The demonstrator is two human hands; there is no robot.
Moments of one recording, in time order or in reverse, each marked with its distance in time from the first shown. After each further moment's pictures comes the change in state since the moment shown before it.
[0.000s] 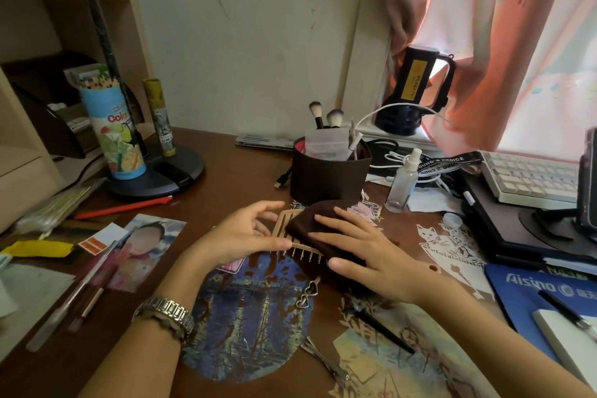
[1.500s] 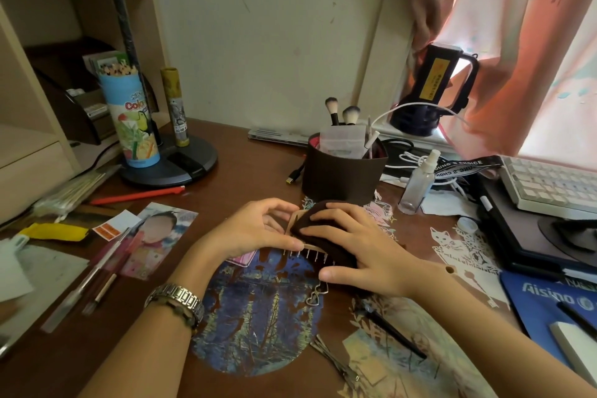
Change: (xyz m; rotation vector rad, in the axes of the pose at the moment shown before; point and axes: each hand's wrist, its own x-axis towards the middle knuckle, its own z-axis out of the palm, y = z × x) left_hand 0.002 -0.004 -0.003 -0.099 -0.035 -0.001; right_hand 0.024 -0.017 0.002 -0.121 0.062 -0.138
